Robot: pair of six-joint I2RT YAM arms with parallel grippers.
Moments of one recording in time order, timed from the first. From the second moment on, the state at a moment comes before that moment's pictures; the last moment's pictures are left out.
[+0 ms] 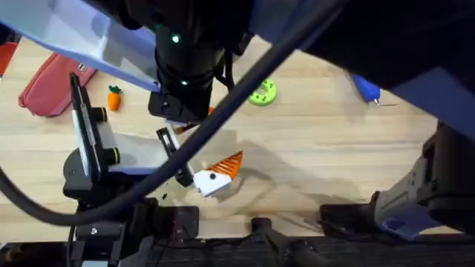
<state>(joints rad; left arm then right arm) -0.01 0.01 0.01 -0.11 1.07 0.03 1.10 1.94 2.15 -1.40 0.01 -0.35</state>
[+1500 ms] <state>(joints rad) -0.01 0.01 0.01 -0.11 1.08 0.03 1.08 1.96 2.15 -1.35 0.04 -0.29</state>
